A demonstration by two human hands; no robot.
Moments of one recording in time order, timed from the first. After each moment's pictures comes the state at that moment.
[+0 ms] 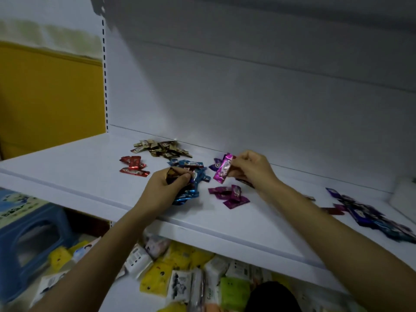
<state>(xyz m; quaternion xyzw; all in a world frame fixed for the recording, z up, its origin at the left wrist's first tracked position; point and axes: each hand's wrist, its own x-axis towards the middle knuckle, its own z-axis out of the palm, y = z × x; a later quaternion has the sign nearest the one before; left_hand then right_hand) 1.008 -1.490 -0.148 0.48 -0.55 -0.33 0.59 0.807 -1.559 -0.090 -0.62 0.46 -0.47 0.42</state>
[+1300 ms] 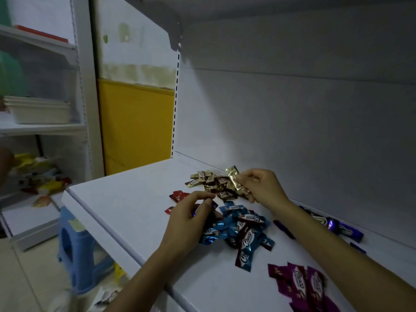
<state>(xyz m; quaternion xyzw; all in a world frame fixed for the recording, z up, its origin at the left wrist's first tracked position) 1.044 -1.546 -0.151 0.56 -0.47 -0.21 0.65 0.924 -1.702 -0.096 -0.77 0.33 -0.37 0.39</state>
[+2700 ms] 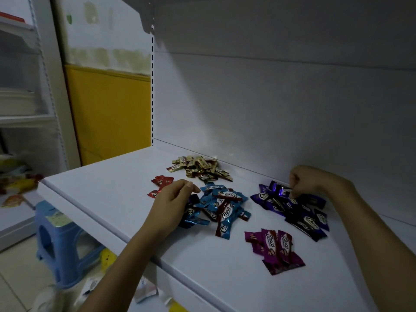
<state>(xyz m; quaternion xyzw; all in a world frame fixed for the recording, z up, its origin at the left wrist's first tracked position) 1.045 -1.540 -0.152 0.61 -0.52 -0.16 0.57 0.790 -1.740 -0.066 -0.83 0.55 0.02 0.08</state>
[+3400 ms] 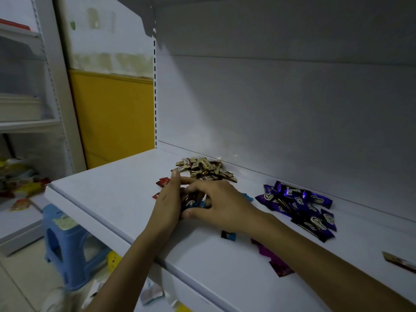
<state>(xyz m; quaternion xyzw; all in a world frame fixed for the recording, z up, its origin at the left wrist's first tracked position) 1.048 -1.540 -0.152 0.57 -0.41 -0.24 0.66 0.922 -1.598 -0.107 -0.94 0.19 -0.22 0.21</state>
